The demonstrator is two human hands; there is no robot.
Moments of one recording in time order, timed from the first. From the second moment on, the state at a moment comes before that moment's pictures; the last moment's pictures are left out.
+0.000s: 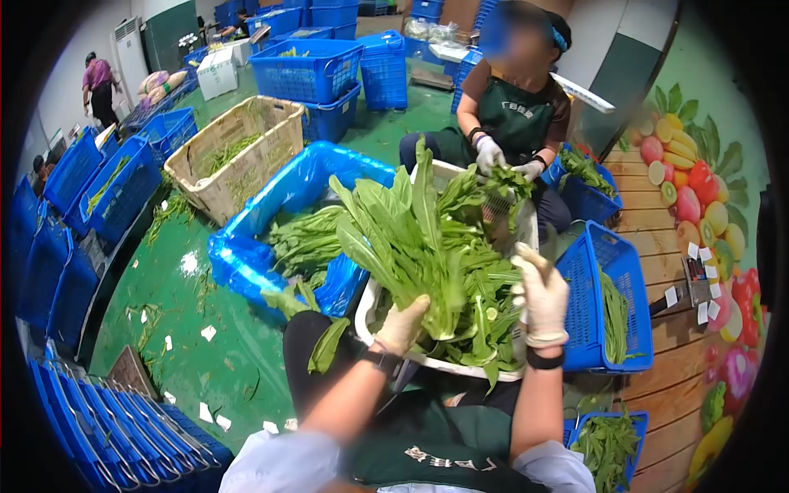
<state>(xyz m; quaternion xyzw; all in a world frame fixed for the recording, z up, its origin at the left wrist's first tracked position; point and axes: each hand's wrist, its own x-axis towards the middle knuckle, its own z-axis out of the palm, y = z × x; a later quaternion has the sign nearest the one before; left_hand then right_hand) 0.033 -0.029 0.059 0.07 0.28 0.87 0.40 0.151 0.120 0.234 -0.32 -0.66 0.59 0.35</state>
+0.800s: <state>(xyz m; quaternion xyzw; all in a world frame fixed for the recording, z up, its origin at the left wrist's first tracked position) -0.025 -0.052 0.063 -0.02 0.06 0.89 0.45 0.157 0.168 0.351 -0.31 -0.45 0.32 0.77</state>
